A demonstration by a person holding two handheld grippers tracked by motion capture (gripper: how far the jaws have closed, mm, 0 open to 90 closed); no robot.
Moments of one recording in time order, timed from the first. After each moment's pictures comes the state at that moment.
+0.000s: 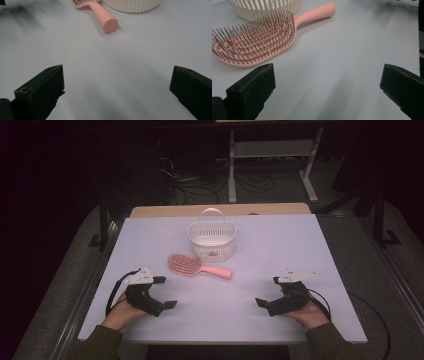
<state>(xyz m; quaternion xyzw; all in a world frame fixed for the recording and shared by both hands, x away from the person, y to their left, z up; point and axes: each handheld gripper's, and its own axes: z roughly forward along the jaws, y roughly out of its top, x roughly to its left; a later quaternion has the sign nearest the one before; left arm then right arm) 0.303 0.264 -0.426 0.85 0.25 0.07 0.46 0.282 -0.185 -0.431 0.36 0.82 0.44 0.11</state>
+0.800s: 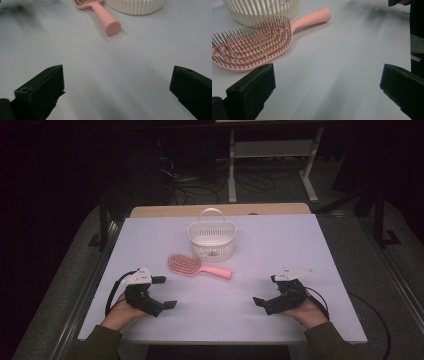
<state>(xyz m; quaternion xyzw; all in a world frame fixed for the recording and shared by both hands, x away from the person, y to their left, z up) 0.301 0.265 -0.422 0.84 0.25 0.06 0.47 0.286 -0.177 -0.425 0.35 0.82 0.43 0.11</state>
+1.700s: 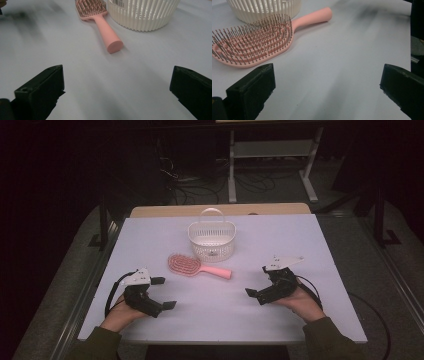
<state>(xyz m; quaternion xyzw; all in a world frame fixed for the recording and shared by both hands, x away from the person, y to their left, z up) 0.298 0.268 -0.424 0.84 0.25 0.06 0.47 0.311 -0.158 -0.411 0.32 0.83 0.43 0.11</state>
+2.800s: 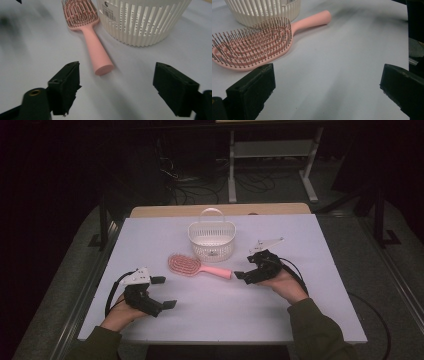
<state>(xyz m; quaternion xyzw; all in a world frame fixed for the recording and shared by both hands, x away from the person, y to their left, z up) 0.299 0.267 -0.422 0.84 0.25 0.06 0.48 0.361 -0.126 -0.403 0.33 0.85 0.40 0.10</state>
